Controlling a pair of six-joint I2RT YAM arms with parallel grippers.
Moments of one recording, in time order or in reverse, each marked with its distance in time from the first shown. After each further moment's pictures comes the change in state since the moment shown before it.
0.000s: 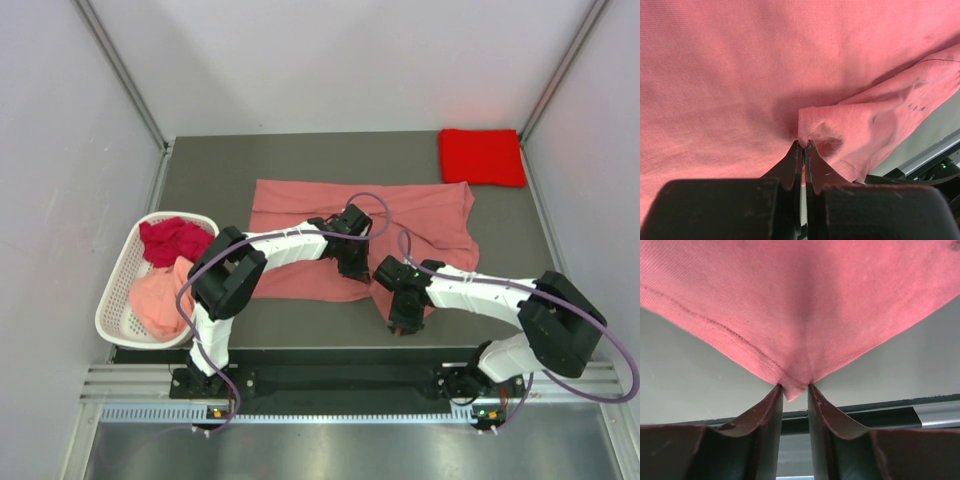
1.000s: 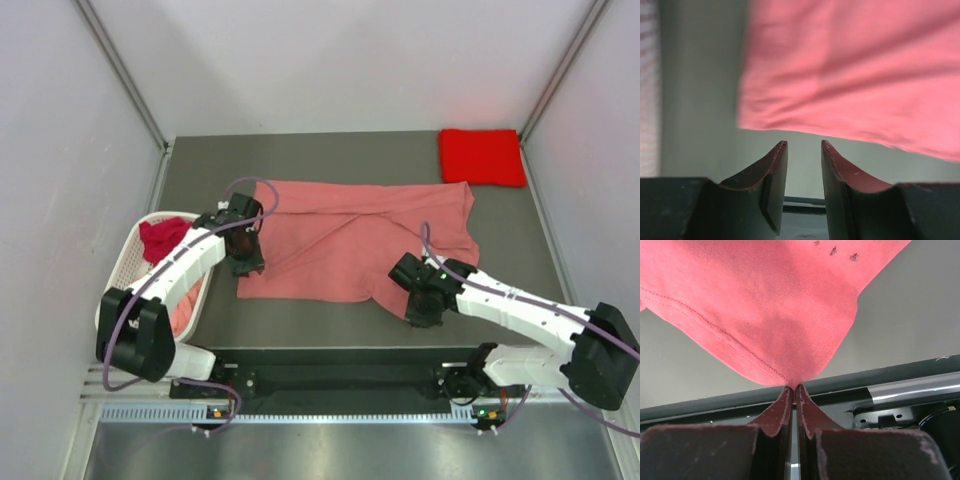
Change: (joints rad) left arm 0.467 -0.608 -0.332 -0.424 -0.318 0.183; right arm 0.004 -0.238 0.043 -0.229 0.140 -0.007
